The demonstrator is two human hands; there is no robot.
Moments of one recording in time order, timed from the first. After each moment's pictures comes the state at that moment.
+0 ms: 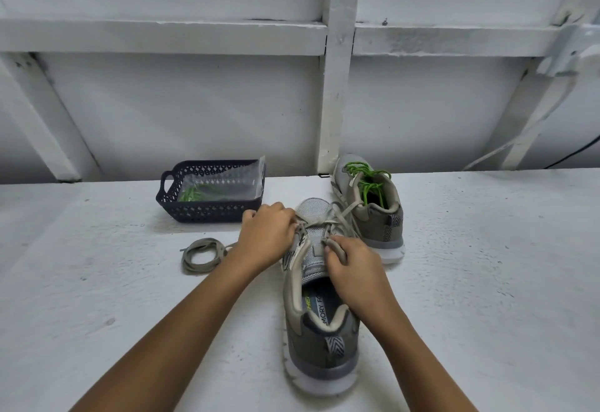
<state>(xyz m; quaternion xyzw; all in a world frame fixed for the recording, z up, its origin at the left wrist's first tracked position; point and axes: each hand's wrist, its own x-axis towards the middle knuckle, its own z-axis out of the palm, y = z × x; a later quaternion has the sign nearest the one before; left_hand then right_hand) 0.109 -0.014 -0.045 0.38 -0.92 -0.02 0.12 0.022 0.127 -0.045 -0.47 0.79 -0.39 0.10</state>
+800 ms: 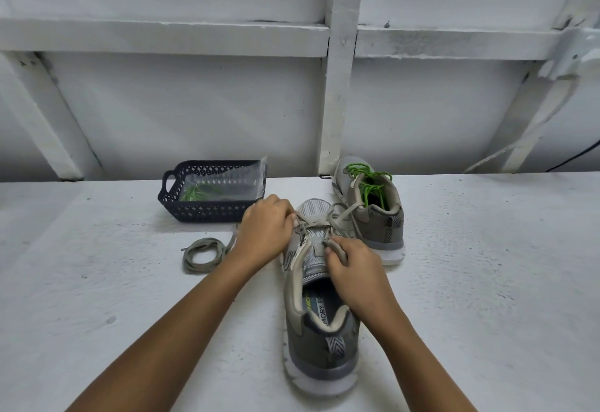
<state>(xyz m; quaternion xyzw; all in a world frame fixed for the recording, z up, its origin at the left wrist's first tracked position) 0.110 -0.022 -0.048 0.36 -0.89 -0.10 0.24 0.021 0.127 -0.046 -0.47 0.78 -0.40 0.10</state>
